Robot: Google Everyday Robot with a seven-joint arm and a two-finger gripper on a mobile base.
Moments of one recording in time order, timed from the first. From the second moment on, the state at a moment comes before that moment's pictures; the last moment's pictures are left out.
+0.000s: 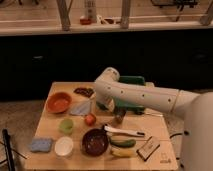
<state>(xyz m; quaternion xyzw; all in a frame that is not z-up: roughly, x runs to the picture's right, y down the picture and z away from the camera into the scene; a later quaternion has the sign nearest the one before) -0.008 0.086 0.818 -0.17 -0.17 -0.48 0.85</state>
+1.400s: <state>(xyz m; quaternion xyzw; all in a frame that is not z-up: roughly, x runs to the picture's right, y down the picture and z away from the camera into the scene) -0.071 0.121 0.808 -0.19 -0.27 -0.53 0.78</state>
